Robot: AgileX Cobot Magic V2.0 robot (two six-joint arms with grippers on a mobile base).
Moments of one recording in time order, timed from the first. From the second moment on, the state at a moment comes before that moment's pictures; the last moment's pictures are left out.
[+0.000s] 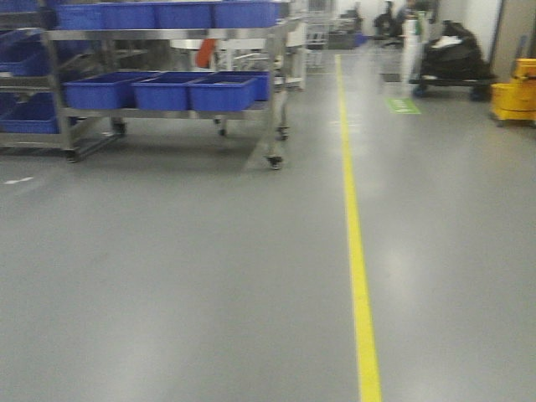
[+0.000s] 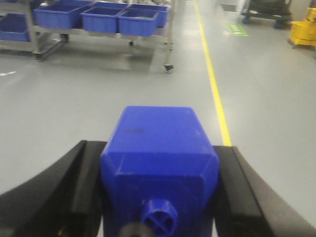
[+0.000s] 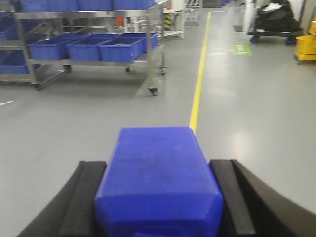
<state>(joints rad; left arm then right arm) -0.05 0.48 -0.64 -0.06 0.44 0.00 0.05 0.35 -0.47 0.06 0.26 0.04</state>
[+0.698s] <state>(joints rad) -0.05 0.48 -0.64 -0.06 0.44 0.00 0.05 0.35 -0.47 0.06 0.26 0.04</state>
